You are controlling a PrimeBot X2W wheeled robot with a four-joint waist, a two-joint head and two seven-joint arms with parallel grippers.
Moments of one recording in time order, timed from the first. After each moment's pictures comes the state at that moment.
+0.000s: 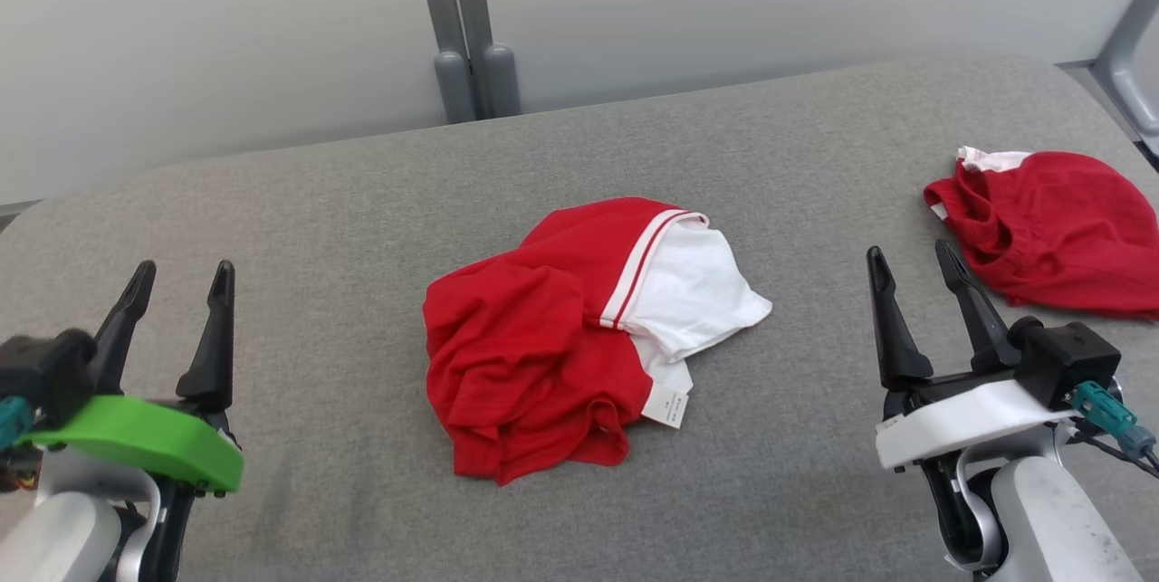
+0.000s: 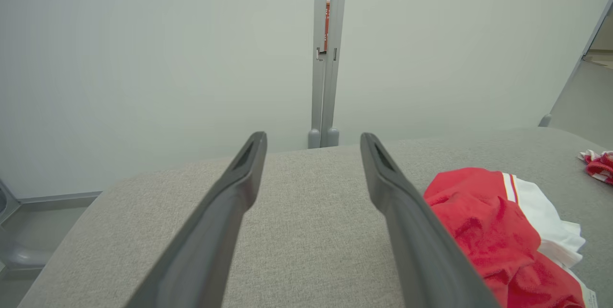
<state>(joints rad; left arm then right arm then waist) -0.27 0.70 -0.54 0.05 -0.88 0.20 -0.21 -0.16 -0.13 0.09 0.16 0.30 0.13 -0.26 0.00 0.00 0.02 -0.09</state>
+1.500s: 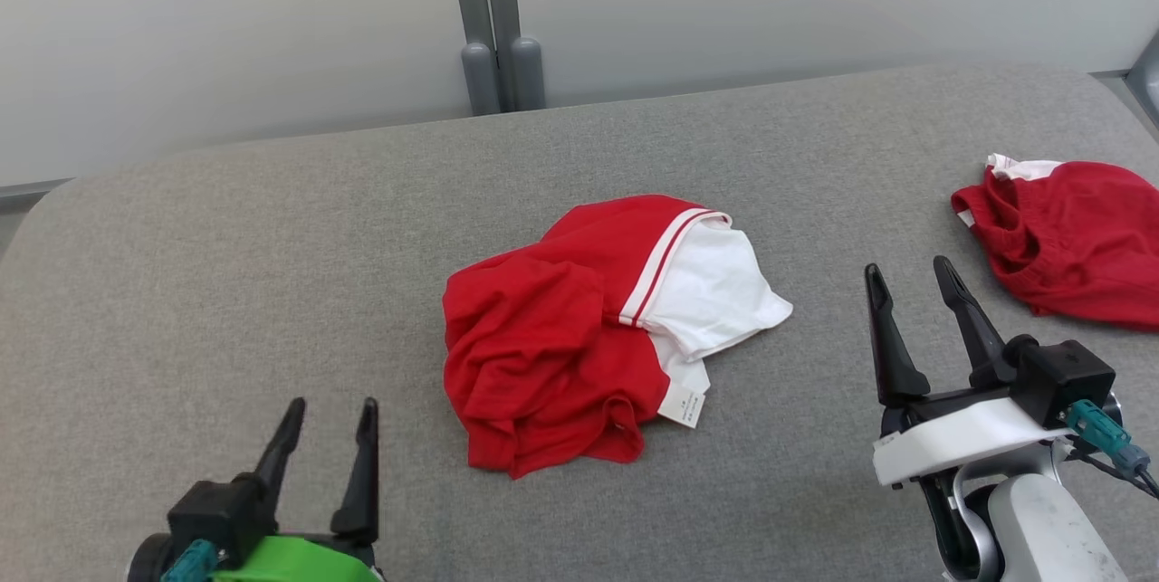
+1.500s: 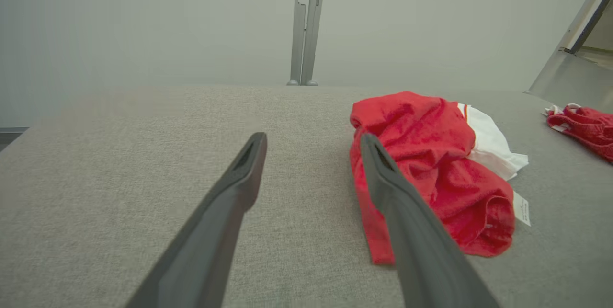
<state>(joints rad) 0.07 0.30 -0.31 0.02 -0.48 0.09 -0.19 -0.12 -0.12 0.07 0.14 0.26 0.13 -0.26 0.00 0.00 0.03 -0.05</state>
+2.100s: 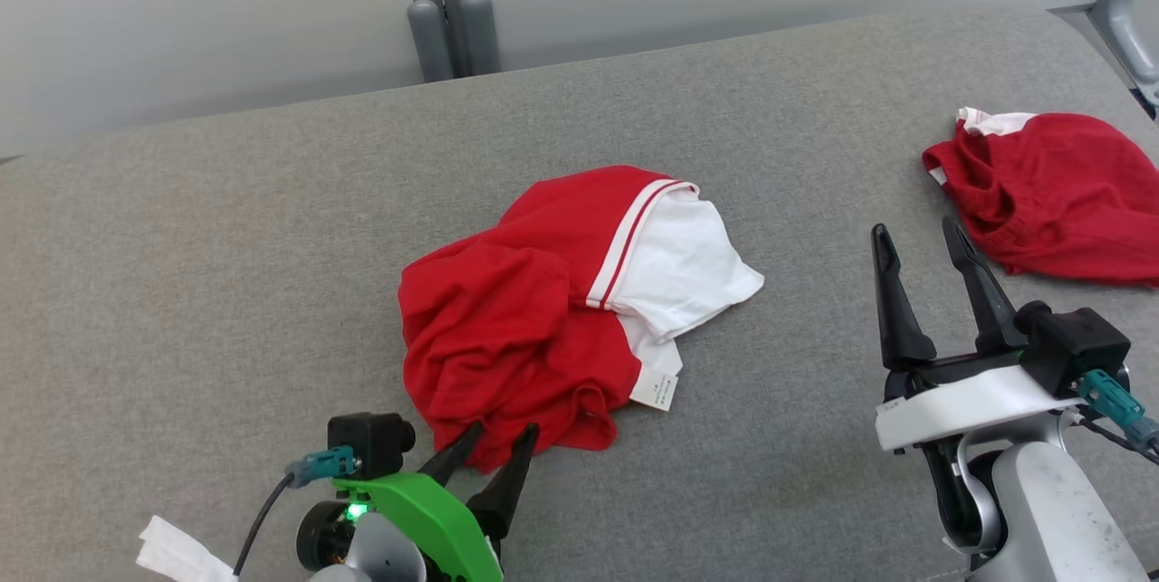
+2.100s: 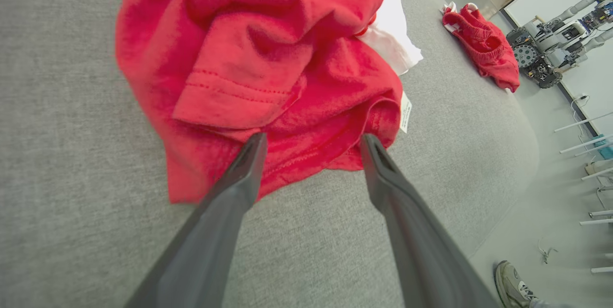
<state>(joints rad) -0.11 0.17 -0.47 0.25 -0.73 -0.10 0.13 -0.17 -0.12 0.06 0.13 0.26 0.13 -0.26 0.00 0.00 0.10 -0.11</state>
